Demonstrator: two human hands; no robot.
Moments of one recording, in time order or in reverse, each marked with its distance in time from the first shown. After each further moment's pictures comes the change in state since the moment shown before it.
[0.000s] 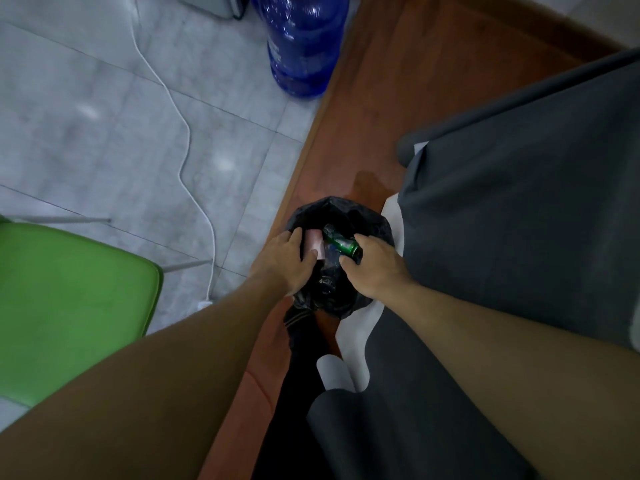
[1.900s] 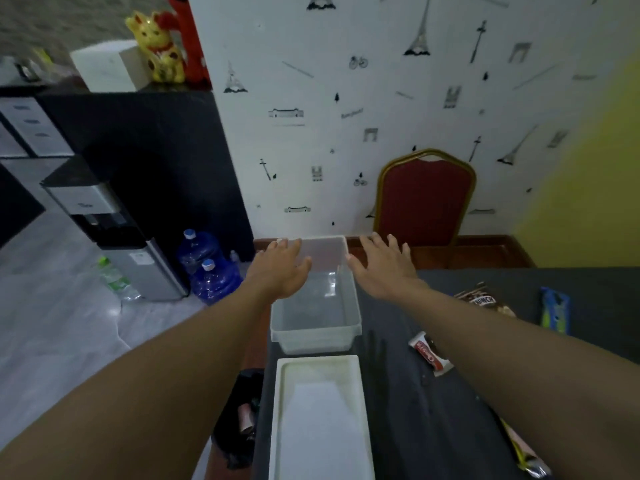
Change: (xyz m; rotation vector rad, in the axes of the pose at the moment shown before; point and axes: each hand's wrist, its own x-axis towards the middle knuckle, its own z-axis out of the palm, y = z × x) left_hand -0.334 0.463 -0.153 0.497 0.471 0.532; right_hand -0.424 0.209 -0.347 -0.012 0.803 -0.033
